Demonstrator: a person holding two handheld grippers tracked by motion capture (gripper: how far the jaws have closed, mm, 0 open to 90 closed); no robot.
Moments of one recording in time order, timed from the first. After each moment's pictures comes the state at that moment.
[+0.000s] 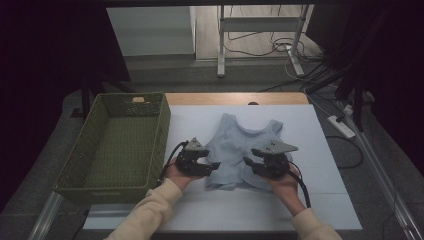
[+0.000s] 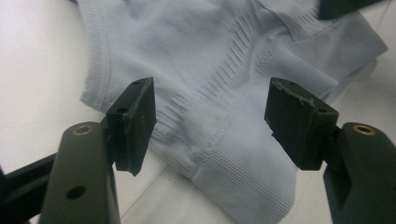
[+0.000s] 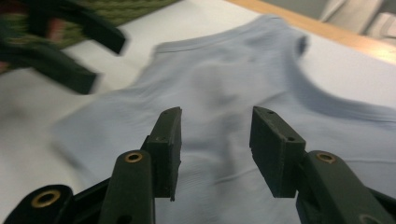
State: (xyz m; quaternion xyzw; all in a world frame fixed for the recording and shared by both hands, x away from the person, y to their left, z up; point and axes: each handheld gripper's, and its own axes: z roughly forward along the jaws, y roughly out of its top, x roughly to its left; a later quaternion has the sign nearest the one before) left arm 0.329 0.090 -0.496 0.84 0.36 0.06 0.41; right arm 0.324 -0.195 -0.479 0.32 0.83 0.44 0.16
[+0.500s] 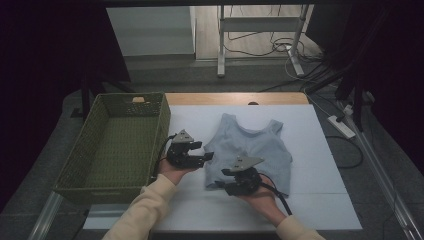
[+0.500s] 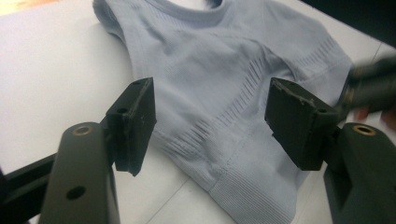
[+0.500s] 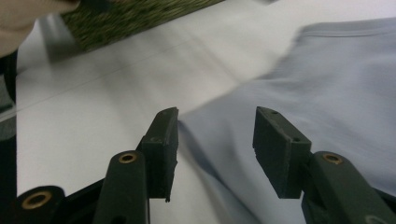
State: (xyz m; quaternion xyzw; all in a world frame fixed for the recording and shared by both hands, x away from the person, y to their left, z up) left arm 0.334 0.114 -0.476 0.80 0.38 0.07 0.45; right arm 0.292 -0.121 -0.503 0.23 0.88 0.42 0.06
